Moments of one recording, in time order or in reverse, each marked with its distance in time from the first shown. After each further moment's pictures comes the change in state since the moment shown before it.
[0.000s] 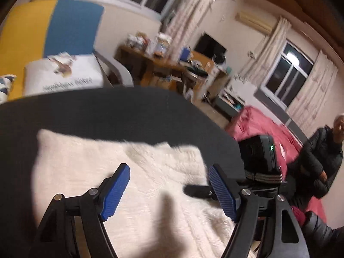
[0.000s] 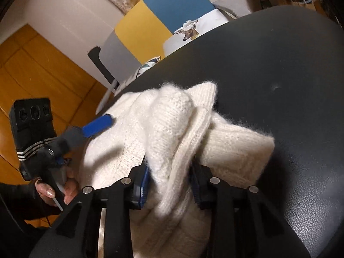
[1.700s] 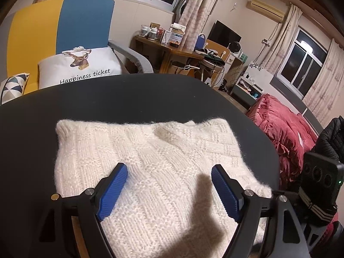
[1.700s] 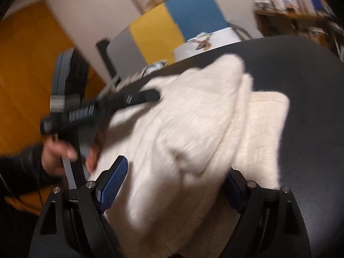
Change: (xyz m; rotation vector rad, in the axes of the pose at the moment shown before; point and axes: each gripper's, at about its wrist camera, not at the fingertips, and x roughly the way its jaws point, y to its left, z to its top) left arm 0.015 0.024 -0.014 0.015 0.101 0.058; right arm -0.002 0.079 -0.045 -0.177 -0.049 -0.087
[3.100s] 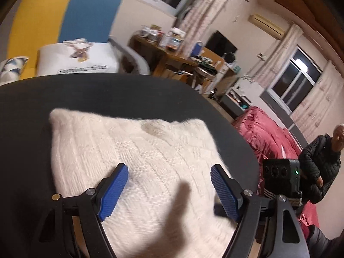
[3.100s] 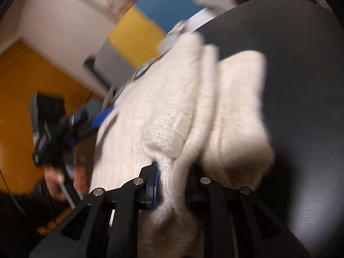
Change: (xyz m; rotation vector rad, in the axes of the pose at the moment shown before) left arm -0.047 0.033 -0.018 -0.136 -0.022 -0.089; right arm -0.002 -0.030 -0.008 0.210 0.060 0.090
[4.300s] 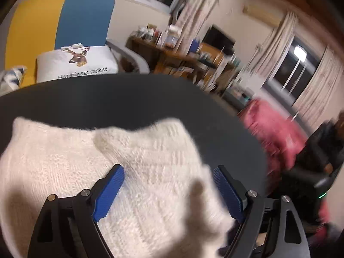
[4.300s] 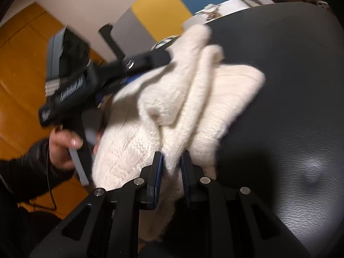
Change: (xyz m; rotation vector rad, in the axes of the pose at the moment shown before) left arm -0.002 0.002 -0.009 0.041 -0.030 -0.053; right arm 0.054 0.070 -0.048 -0.137 0.089 -0.004
